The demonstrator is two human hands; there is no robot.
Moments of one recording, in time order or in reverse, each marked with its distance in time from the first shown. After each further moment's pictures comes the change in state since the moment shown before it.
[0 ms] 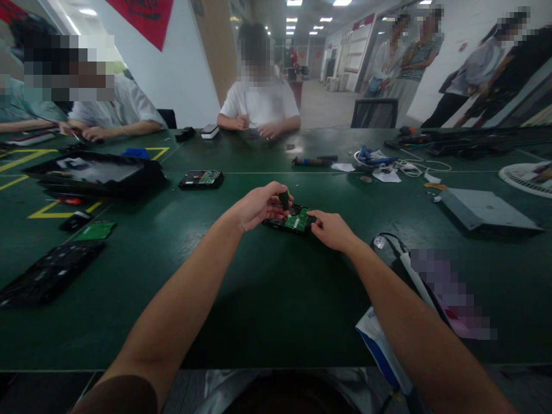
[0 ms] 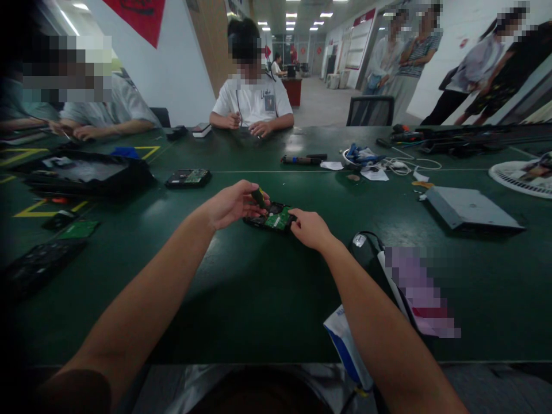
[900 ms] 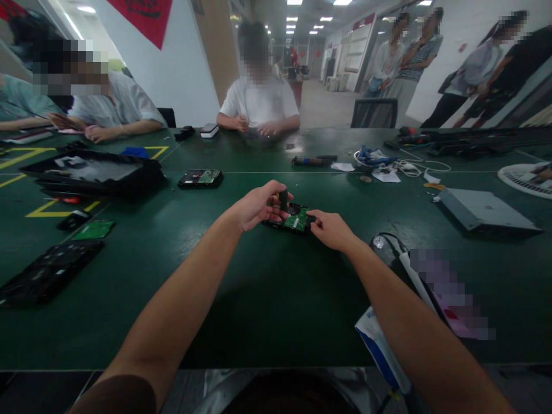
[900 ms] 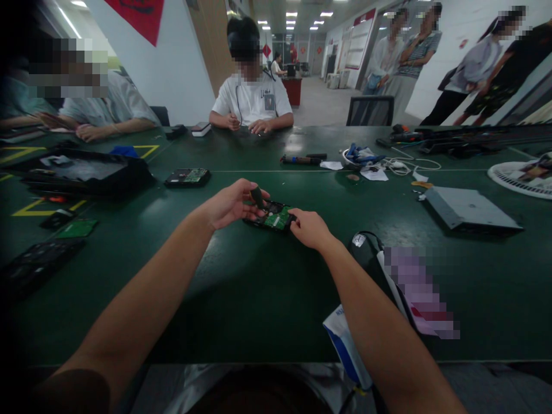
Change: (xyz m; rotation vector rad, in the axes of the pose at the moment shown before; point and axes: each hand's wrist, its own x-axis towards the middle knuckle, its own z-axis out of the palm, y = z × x) left_hand -0.002 0.001 0.001 0.027 0.017 -0.012; right_hand 0.000 0.000 -0.001 -0.004 -0.018 -0.002
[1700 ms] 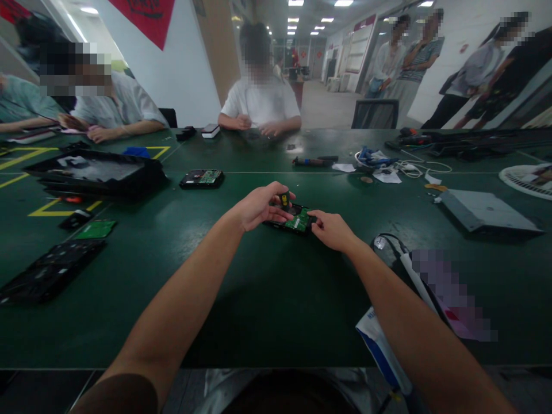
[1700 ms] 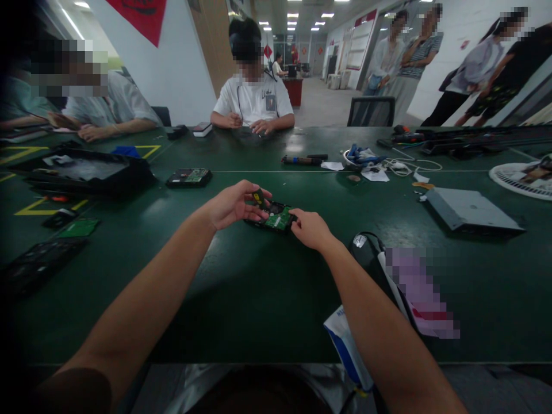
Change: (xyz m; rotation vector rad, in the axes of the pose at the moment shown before) left_hand -0.001 0.002 0.002 -0.016 -0.038 0.000; right_hand 0.000 0.000 0.001 0.002 0.008 -0.001
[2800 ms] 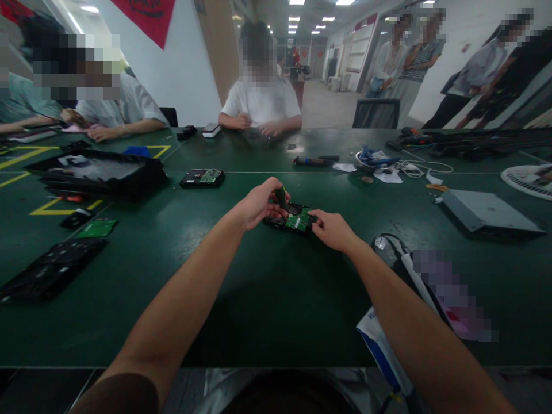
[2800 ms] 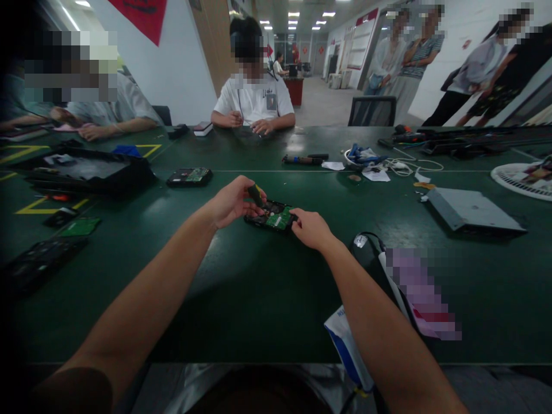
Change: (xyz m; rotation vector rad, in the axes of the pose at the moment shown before) left_hand 0.007 -0.006 -0.006 0.019 0.087 0.067; right_hand 0.000 -0.001 0.000 0.030 -0.010 0.008
